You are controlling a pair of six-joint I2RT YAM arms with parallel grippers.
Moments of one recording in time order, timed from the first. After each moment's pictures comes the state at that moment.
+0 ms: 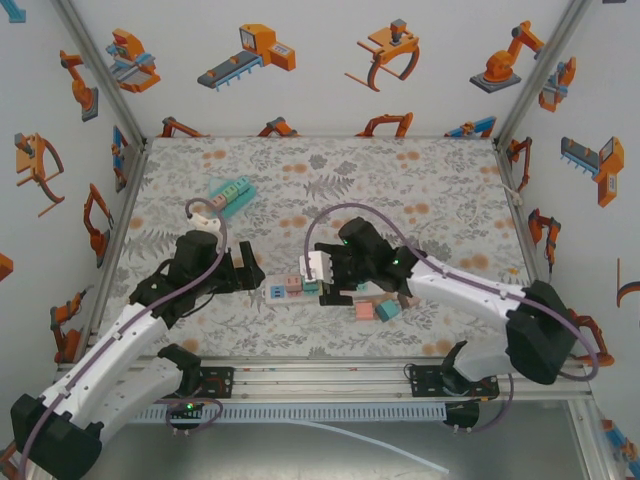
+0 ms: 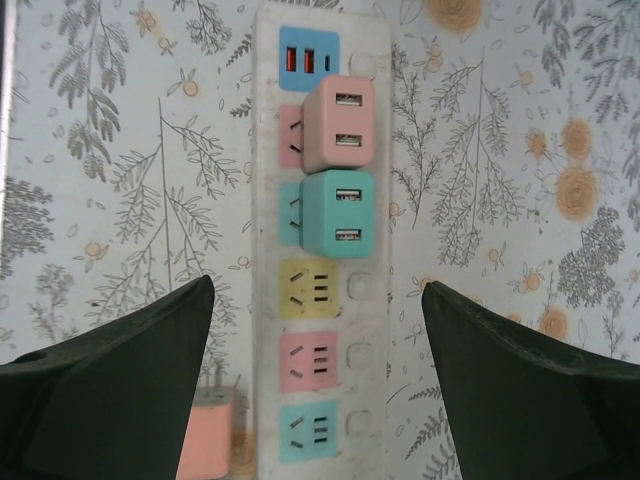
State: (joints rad) left arm -0.54 0.81 0.65 -0.56 -0.03 -0.51; right arm 0.87 1.40 0.89 -0.28 -0.43 -0.79
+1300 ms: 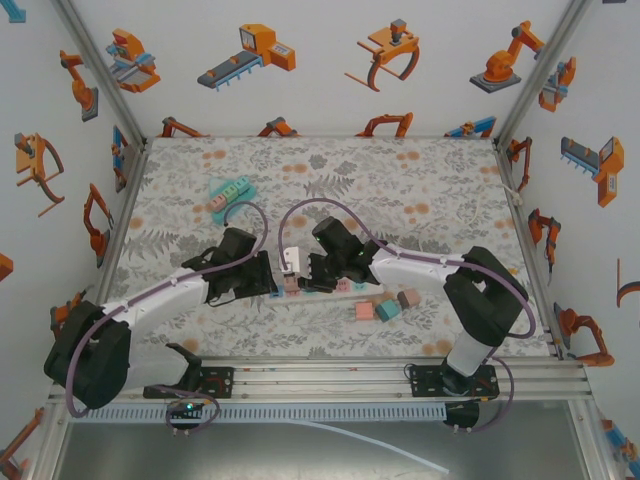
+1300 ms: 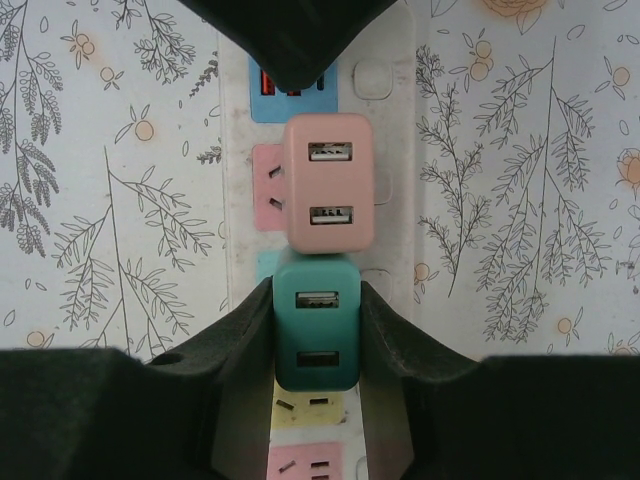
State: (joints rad) left arm -0.61 1.26 0.61 -0.35 0.04 -0.64; right arm 0.89 1.69 0.99 -0.17 -0.45 -0.68
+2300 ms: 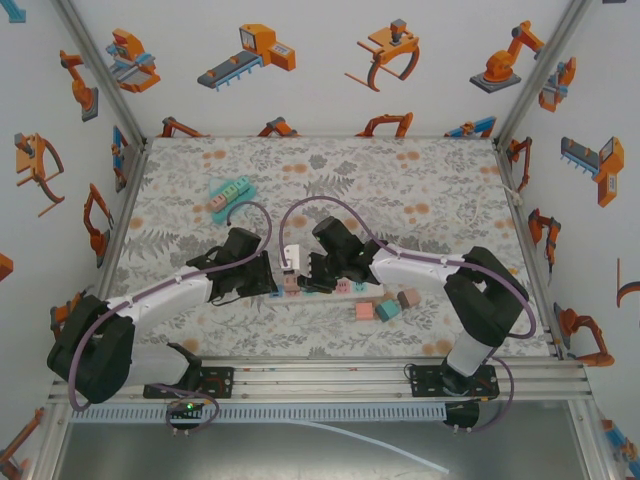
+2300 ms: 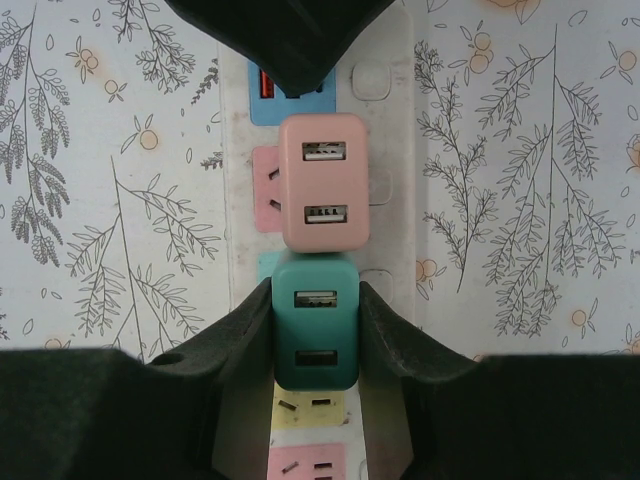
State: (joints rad) left arm -0.63 1.29 0.63 -0.33 -0.01 -0.66; right arm 0.89 1.68 0.99 -0.17 -0.45 -0.62
